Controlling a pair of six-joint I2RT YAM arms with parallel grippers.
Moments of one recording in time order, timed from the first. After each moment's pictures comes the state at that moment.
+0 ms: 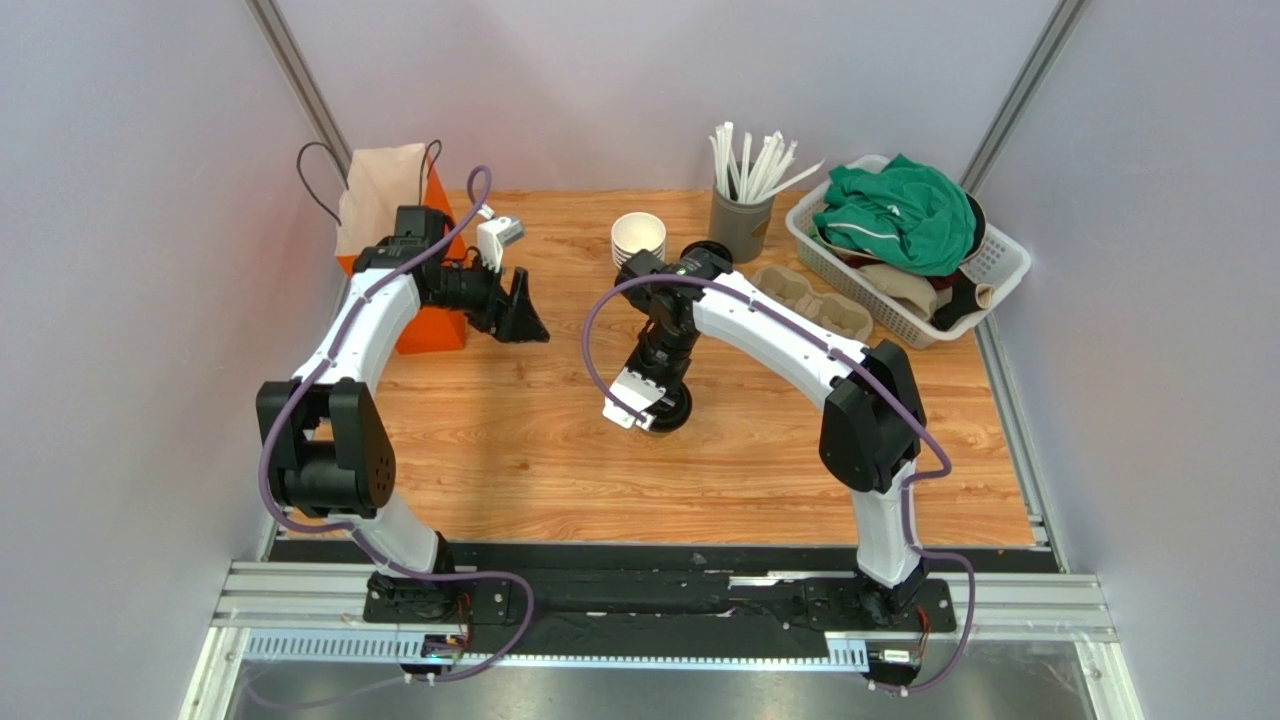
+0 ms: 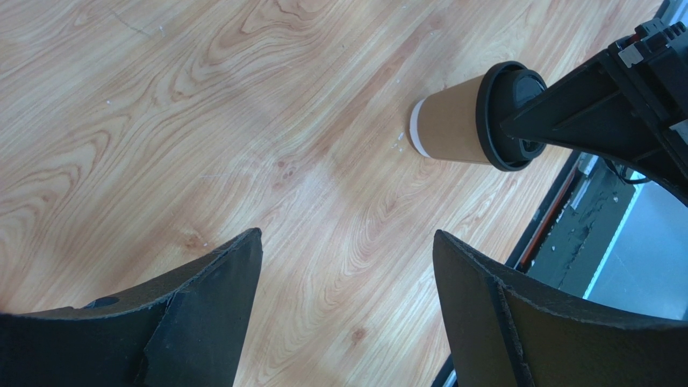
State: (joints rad) left arm -0.01 1.63 1.36 -0.82 0.86 0.40; right arm 0.78 2.00 1.84 -1.29 -0.40 -1.93
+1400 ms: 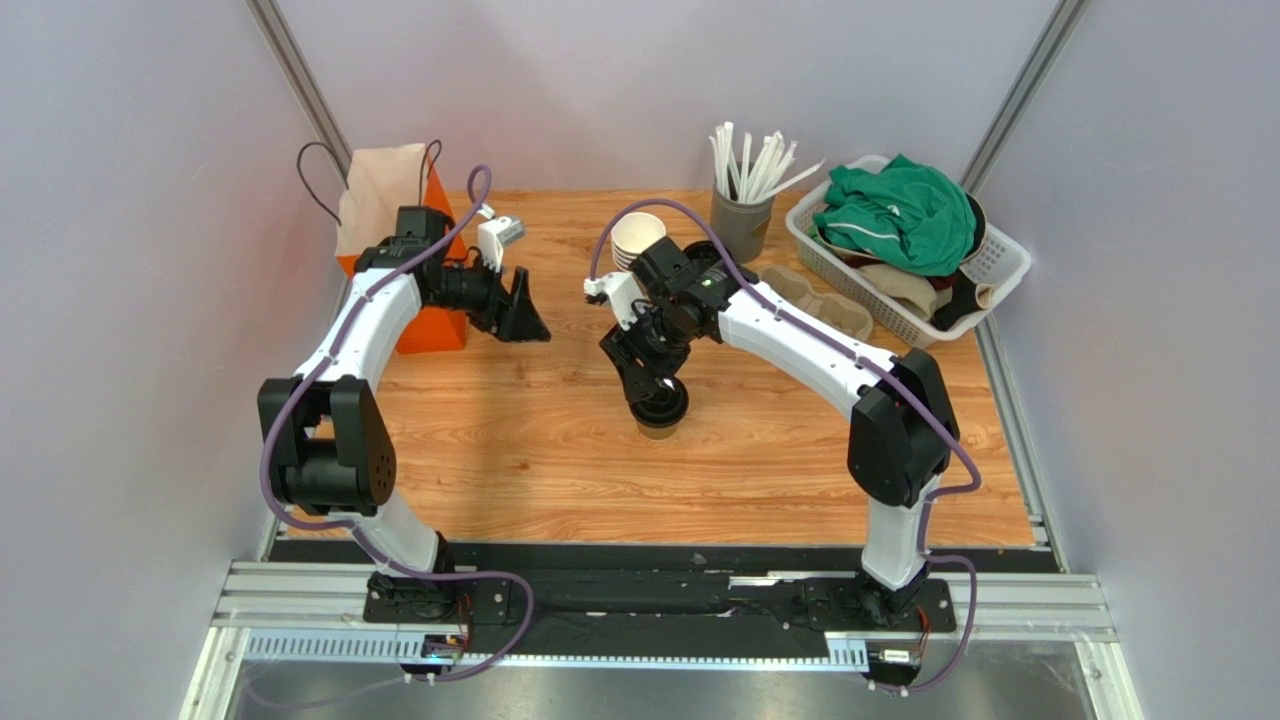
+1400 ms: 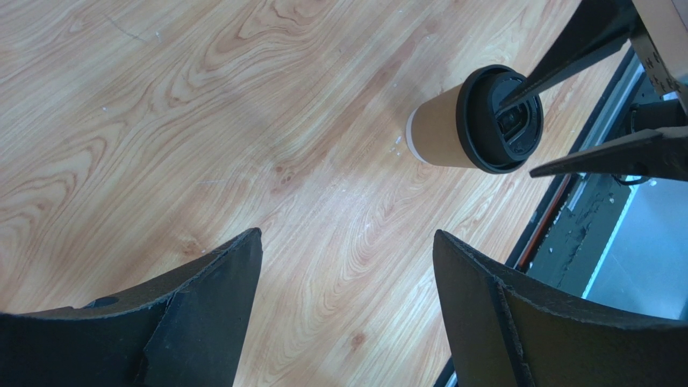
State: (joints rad) left arm -0.01 1.64 1.36 -0.80 0.88 0.39; right arm 0.75 1.89 1.67 -0.88 -0.37 -0.16
